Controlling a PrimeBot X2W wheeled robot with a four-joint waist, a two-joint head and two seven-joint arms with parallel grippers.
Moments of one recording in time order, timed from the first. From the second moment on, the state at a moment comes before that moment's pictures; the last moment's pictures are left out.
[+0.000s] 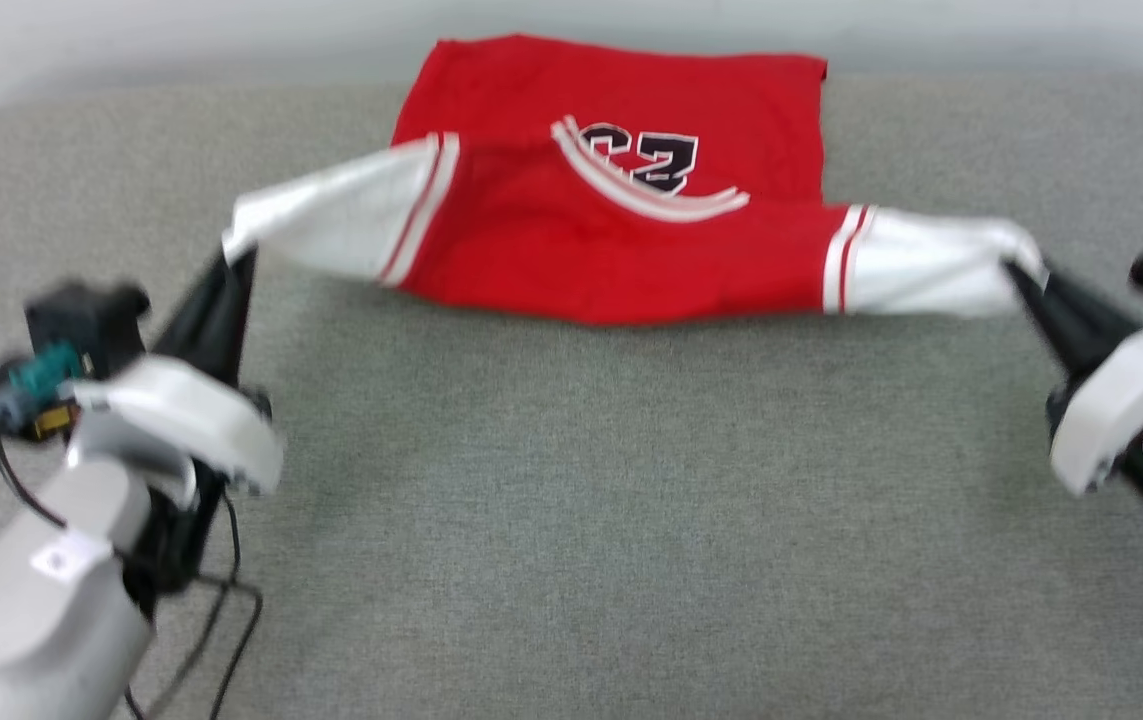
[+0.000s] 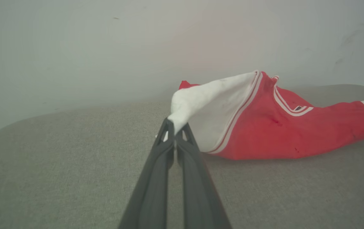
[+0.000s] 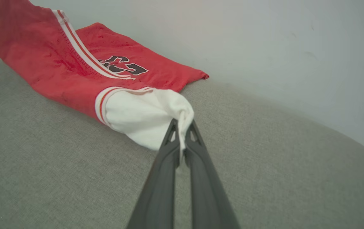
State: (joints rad) left arm -0.59 0.61 -0.59 0.32 -0.79 0.08 -0.26; right arm -0.68 -0.66 0.66 0.47 0.67 0.13 -0.13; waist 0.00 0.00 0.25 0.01
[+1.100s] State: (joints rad) left arm 0.13 0.57 -0.45 0.21 -0.86 0.20 -0.26; right arm 0.17 -0.56 0.28 0.26 0.58 0.13 0.03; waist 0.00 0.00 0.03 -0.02
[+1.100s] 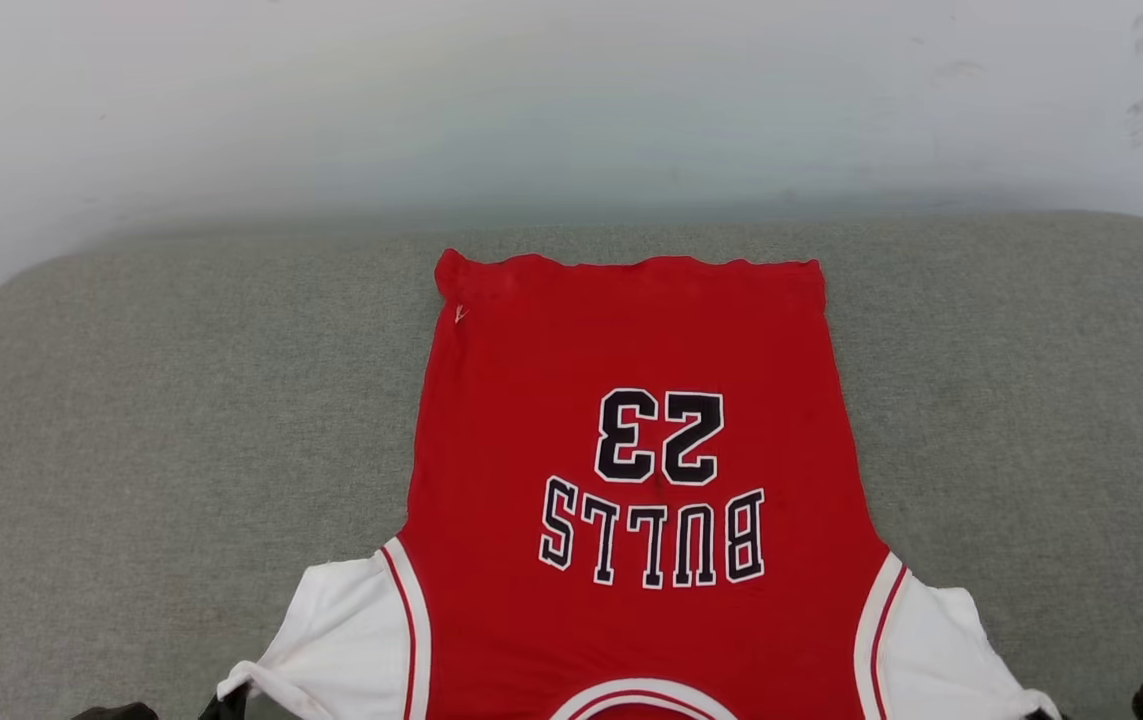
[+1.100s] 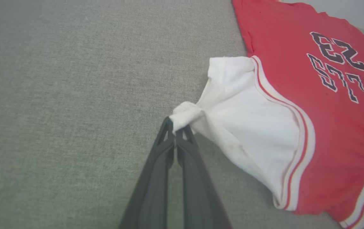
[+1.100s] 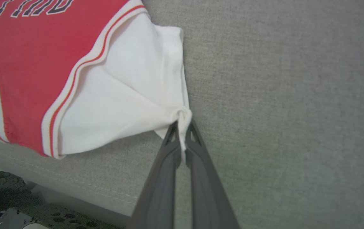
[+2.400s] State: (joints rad) left arm -0.16 0.42 -0.45 -0.03 -0.60 0.20 -0.26; right arm -1.01 -0.66 0.25 0.37 0.57 0.13 0.98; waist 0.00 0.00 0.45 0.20
